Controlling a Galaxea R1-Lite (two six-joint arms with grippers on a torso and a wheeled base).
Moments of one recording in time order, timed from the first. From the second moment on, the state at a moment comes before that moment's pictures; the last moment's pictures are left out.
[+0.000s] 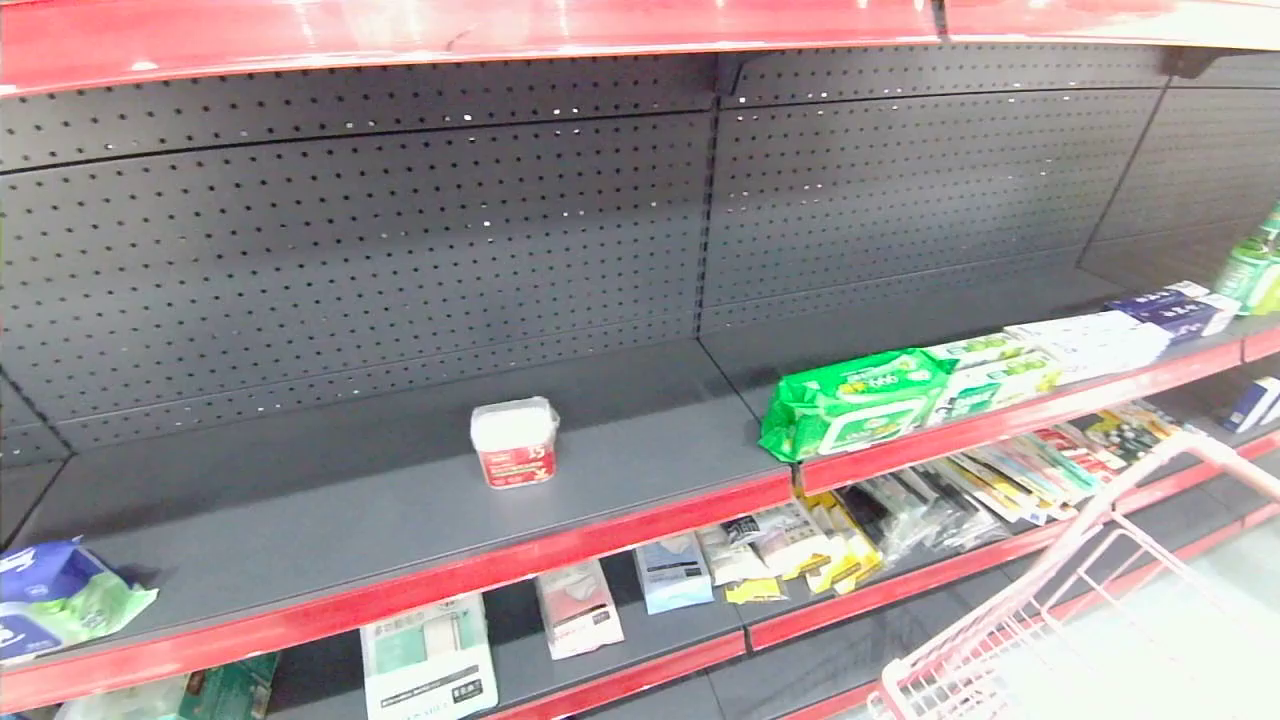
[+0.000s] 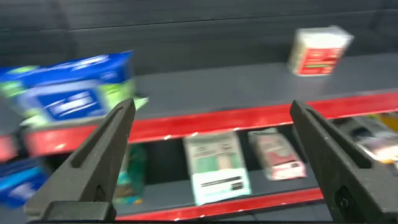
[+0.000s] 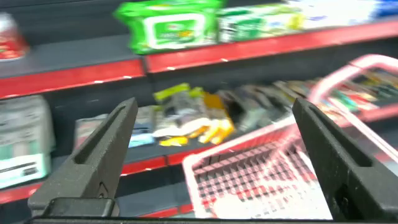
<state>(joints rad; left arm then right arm) 0.18 0.00 0.00 0.00 -0.03 0.01 0.00 0.00 0.00 0.00 0.02 0.00</state>
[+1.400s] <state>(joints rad) 0.18 0.00 0.00 0.00 -0.03 0.01 0.09 0.21 -0.21 0.00 0.03 0.07</state>
